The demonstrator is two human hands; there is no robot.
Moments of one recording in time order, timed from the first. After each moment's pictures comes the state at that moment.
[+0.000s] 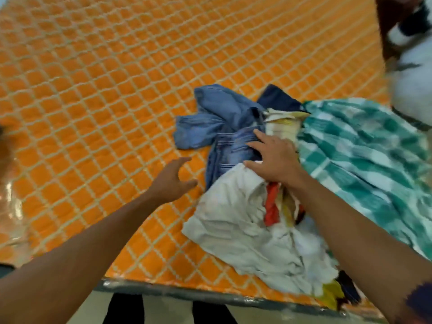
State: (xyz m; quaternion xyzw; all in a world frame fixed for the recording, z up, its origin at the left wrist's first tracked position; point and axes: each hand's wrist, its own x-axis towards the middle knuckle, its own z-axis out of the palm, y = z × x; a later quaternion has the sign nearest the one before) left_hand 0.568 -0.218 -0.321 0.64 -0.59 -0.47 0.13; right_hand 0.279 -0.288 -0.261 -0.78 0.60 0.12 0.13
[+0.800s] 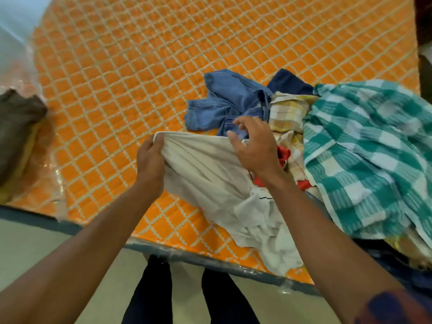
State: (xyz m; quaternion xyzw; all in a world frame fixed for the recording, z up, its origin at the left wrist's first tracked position) left_hand 0.549 -0.173 -0.247 0.70 -0.16 -0.47 0.51; right_hand 0.320 -0.229 -0.244 -0.72 0.58 -0.29 0.23
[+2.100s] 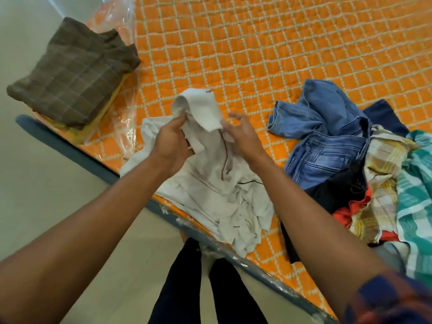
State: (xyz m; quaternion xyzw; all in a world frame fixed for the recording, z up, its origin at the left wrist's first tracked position) left_hand 0.732 -0.134 -0.243 0.59 -0.04 -0.60 0.54; right_hand 0.576 -0.221 -0.274 -0.55 0.53 -0.14 0.63
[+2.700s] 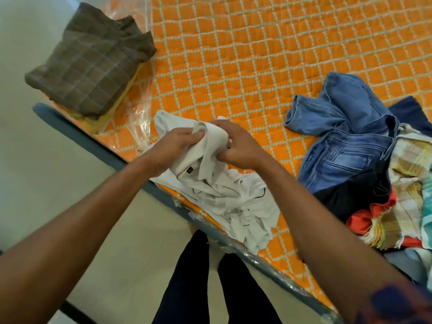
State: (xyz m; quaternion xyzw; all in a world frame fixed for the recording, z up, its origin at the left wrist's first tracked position) left_hand 0.772 -0.096 -0.236 0.66 -0.28 -0.61 0.33; right_hand 0.599 -0.200 -0.274 -0.77 0.32 -0.02 0.55
